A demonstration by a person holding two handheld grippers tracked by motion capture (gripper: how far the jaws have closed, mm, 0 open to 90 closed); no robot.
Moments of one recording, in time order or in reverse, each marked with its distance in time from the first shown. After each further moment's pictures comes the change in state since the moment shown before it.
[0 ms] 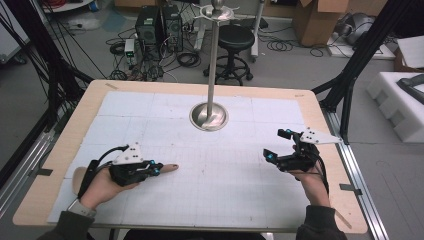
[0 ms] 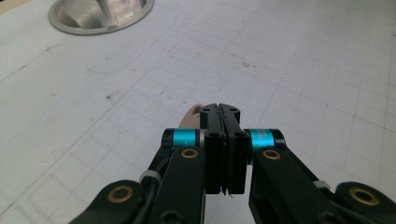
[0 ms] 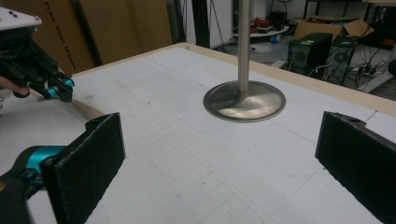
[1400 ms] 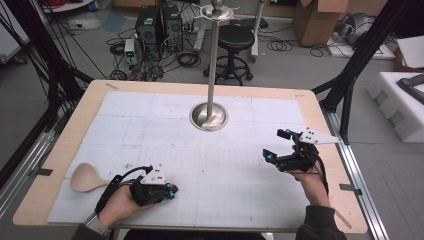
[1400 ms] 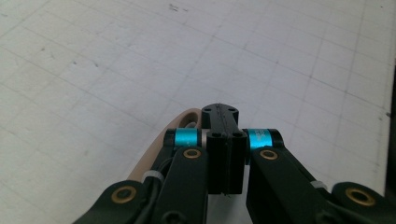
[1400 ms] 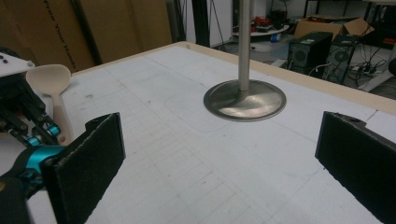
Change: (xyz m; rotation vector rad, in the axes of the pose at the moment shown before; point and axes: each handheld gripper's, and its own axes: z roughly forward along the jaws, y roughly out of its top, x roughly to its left) left arm -0.054 -0.009 0.057 0.160 -0.065 -0.010; right arm 0.001 0.000 0.001 0.007 0.002 0.005
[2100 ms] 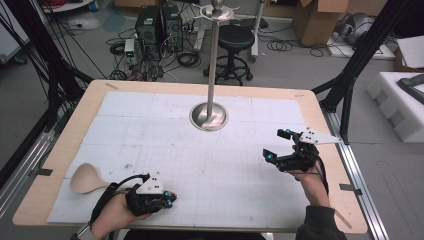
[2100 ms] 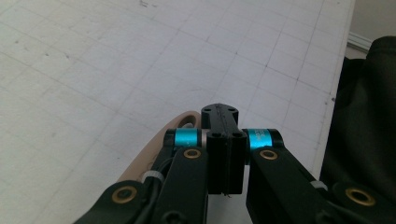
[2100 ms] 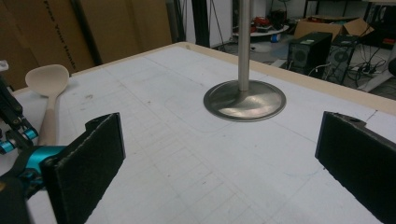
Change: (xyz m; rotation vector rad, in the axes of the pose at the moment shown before) left arm -0.025 -0.006 -0.013 0.019 -0.035 0.014; right arm 0.000 0.000 0.000 -0.003 -0.001 -0.003
